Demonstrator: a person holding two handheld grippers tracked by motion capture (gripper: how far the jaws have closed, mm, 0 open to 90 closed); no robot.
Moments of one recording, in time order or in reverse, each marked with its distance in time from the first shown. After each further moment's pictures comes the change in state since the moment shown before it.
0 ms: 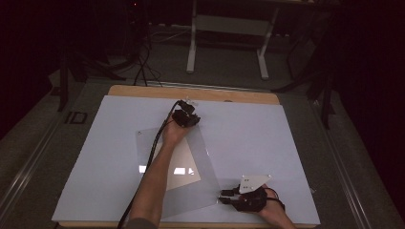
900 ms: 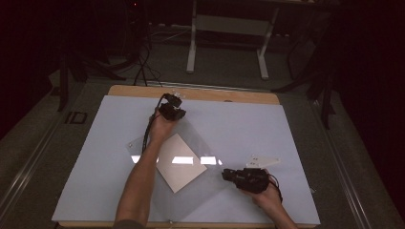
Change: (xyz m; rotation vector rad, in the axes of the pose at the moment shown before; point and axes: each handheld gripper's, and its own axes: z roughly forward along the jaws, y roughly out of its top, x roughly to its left) left arm 0.045 0.001 -0.058 0.072 0.091 -0.039; right arm -0.041 0.022 -0.016 -0.167 -0.167 0.319
